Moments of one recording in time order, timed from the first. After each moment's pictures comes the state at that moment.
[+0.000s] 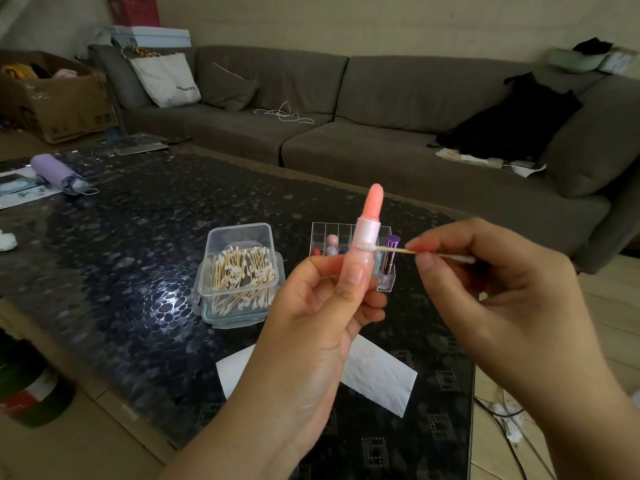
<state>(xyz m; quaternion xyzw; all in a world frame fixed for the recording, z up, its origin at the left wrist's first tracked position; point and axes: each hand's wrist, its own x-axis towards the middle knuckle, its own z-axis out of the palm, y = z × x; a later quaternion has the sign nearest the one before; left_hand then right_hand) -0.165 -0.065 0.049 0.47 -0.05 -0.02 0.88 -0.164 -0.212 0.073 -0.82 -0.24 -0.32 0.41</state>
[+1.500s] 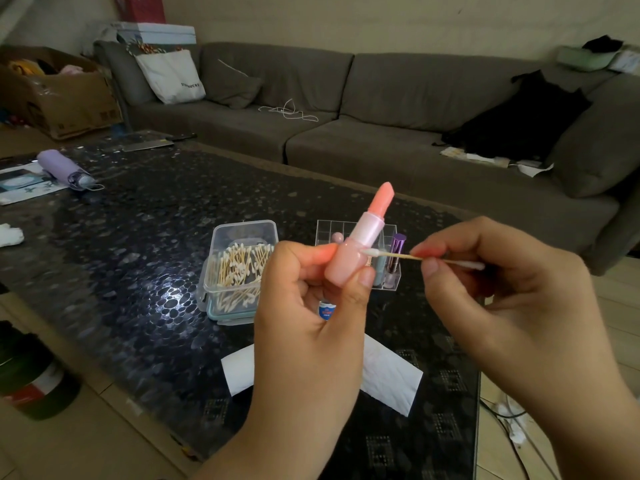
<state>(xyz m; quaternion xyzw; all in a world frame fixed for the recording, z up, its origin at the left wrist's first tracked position) -0.167 -0.065 0.038 0.66 -0.08 0.27 0.70 -0.168 -0.205 0.074 -0.82 -0.25 -0.32 0.41</state>
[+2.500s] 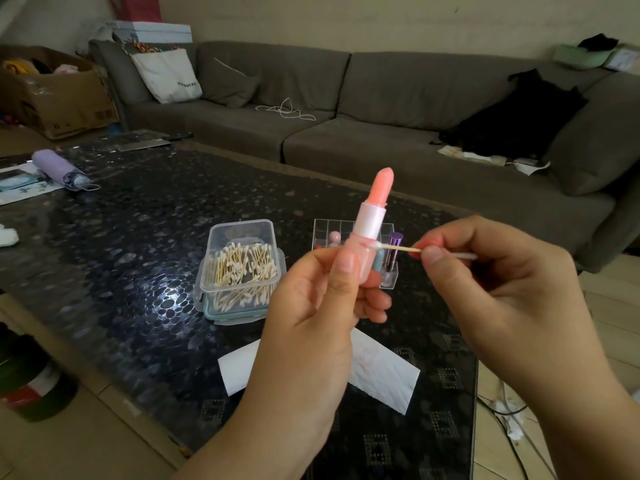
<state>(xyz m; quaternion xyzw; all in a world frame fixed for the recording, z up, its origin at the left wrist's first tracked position) -0.166 -0.070 0.041 0.53 -0.08 0.09 0.84 -0.163 -0.208 0.070 -0.81 -0.24 -0.28 0.47</state>
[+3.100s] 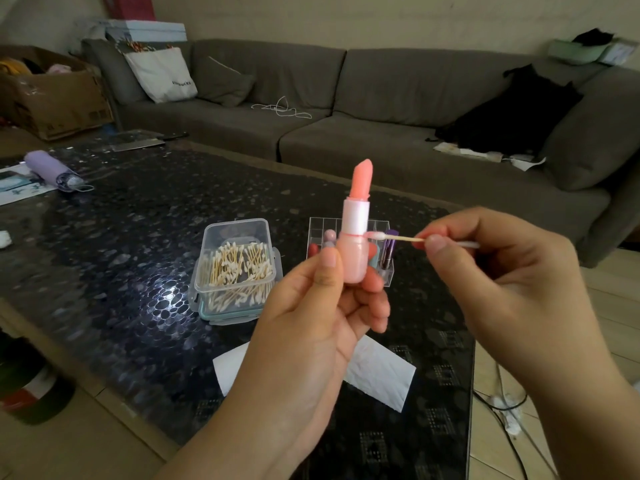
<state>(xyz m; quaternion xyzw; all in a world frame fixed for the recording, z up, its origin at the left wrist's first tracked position) -0.171 -0.070 0.052 0.42 -0.07 -0.01 0.91 -0.161 -0.212 0.073 -0.80 -0.22 -0.28 0.49</state>
